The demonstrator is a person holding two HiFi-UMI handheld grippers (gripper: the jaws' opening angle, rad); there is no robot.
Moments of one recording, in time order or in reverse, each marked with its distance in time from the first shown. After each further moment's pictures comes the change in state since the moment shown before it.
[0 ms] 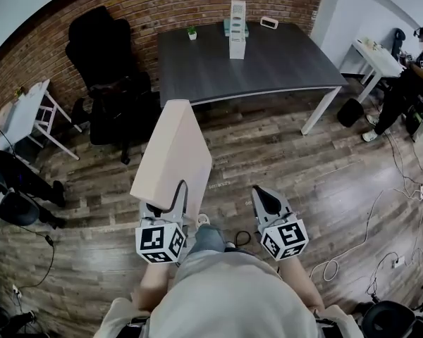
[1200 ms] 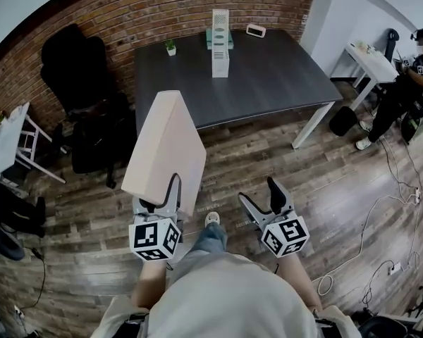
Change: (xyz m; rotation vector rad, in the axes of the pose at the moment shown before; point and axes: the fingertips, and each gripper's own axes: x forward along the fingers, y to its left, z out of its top) left arm 0.185 -0.002 0.038 -0.011 -0.053 -0.023; right arm 0.105 -0.142 0.031 0.043 -0.025 -0.038
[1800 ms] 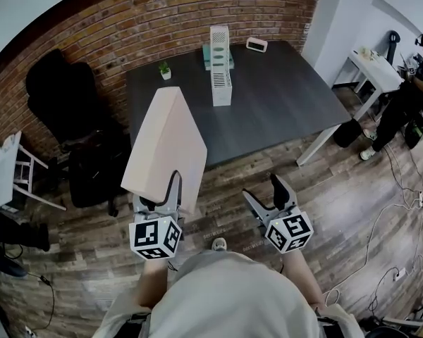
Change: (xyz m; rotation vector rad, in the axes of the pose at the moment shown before) left arm 0.178 0.054 0.041 0.013 -0.023 -0.041; right arm 0.154 -0.087 0.049 0.002 -0.019 -0.041
